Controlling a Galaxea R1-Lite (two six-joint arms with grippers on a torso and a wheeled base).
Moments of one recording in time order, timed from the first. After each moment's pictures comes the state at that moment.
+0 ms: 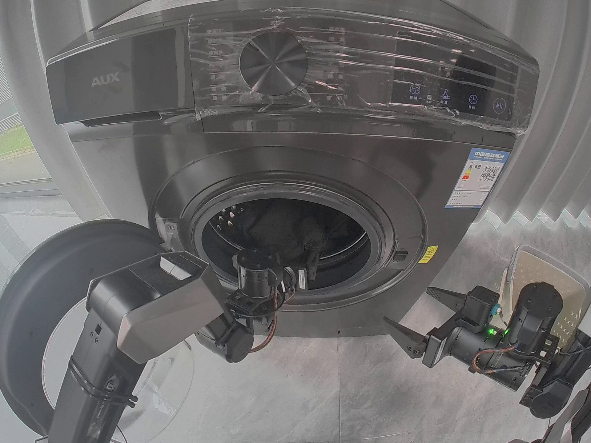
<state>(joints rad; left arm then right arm) -0.57 2.59 -1.27 -1.24 0.25 -0.11 0.64 1.82 -0.11 -1.55 -0.07 0.07</state>
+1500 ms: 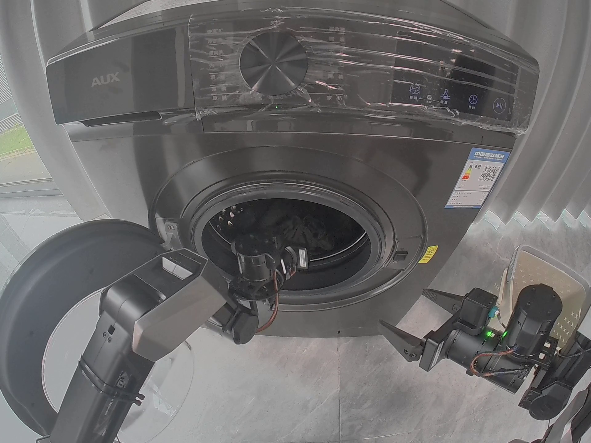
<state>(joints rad) -0.54 2.67 -1.48 -1.25 0.20 -0.04 0.67 1.82 -0.12 -1.55 -0.07 0.08</state>
